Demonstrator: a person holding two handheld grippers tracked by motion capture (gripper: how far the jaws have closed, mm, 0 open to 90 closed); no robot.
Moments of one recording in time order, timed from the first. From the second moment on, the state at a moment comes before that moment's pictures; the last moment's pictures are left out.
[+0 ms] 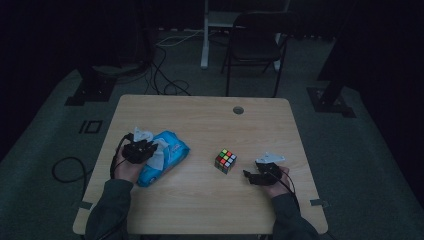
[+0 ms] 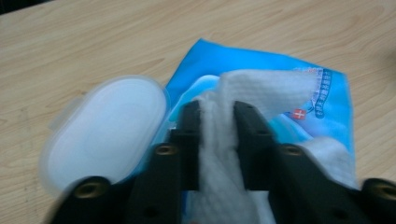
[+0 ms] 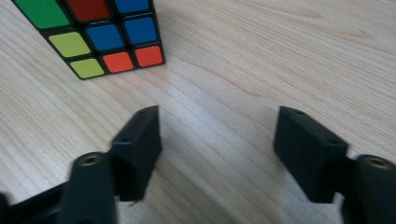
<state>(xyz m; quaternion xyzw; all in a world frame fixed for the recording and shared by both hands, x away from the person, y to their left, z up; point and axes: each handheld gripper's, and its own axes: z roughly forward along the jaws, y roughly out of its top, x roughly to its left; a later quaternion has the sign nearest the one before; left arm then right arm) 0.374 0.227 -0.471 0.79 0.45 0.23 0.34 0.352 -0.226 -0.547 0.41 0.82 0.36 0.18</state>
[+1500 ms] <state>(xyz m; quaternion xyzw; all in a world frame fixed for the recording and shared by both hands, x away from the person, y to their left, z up) 0.376 0.229 -0.482 0.80 0.45 0.22 0.34 0.365 -0.166 -0.533 0.31 0.83 0.43 0.18</state>
